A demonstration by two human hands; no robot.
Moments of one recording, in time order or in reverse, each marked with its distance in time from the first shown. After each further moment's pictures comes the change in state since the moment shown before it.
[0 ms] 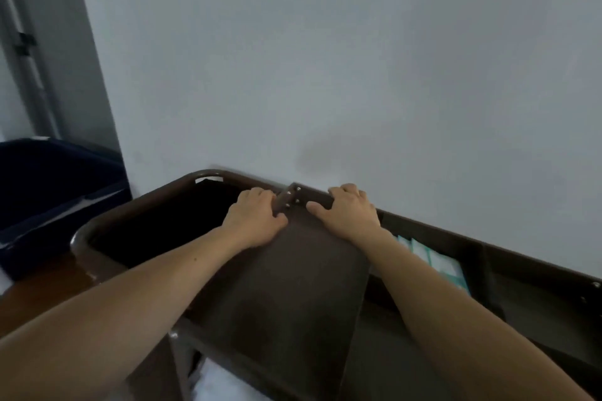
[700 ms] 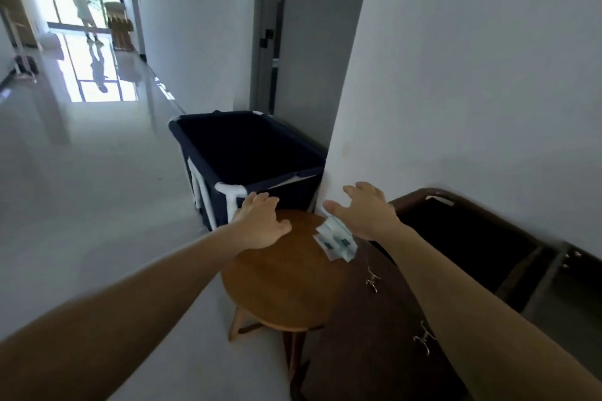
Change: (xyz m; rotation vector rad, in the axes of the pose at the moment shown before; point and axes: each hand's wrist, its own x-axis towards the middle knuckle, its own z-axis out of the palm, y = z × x) left_hand -0.163 -0.436 -0.176 0.065 0.012 -0.507; right_hand -0.028 -0.453 0.157 -0.026 -0.264 -0.479
